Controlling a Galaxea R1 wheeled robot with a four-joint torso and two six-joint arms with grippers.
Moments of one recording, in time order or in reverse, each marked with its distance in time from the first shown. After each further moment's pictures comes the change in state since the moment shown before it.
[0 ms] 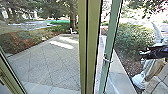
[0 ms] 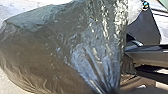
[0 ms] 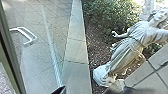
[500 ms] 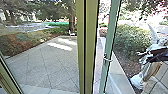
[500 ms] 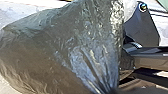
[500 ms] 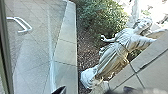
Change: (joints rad) left arm 0.003 0.002 0.000 0.000 0.002 0.000; right arm -0.050 -0.039 0.029 -0.119 -0.005 -0.032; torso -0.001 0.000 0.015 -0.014
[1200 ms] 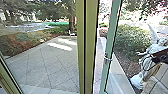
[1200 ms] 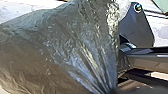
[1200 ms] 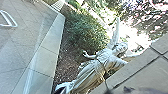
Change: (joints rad) left arm 0.000 0.022 0.000 -0.001 0.000 -0.001; right arm -0.076 -0.037 -0.010 -0.348 0.026 0.000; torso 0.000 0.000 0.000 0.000
